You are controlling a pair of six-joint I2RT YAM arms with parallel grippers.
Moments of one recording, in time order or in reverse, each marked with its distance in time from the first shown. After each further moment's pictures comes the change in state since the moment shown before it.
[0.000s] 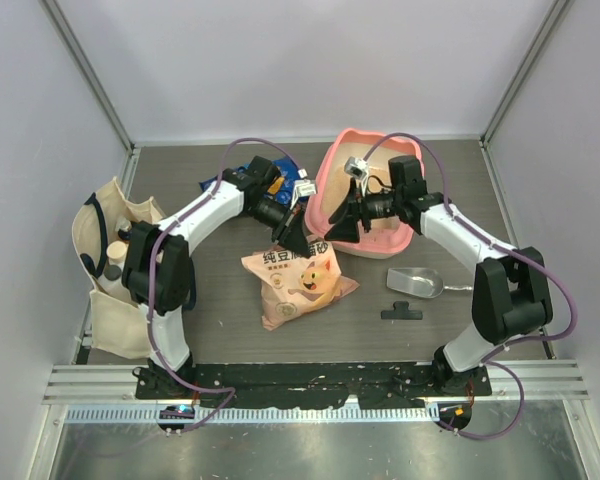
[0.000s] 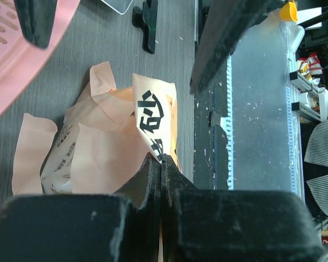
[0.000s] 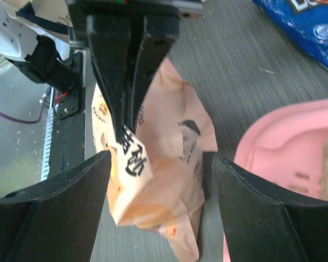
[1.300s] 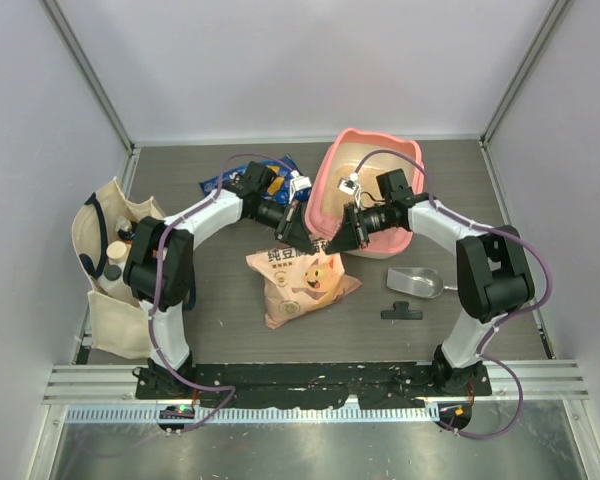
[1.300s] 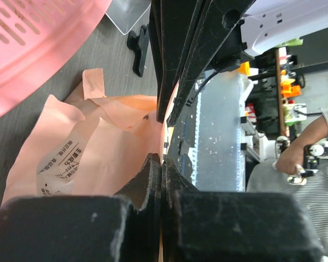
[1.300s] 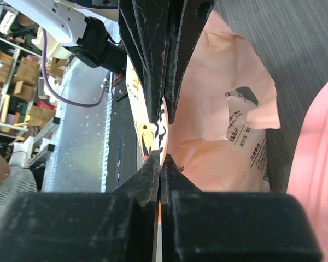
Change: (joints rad) left arm 0.037 0.032 -0.106 0.293 0.088 -0.380; right arm 0.010 0.148 0.009 -0.151 -0.157 0.009
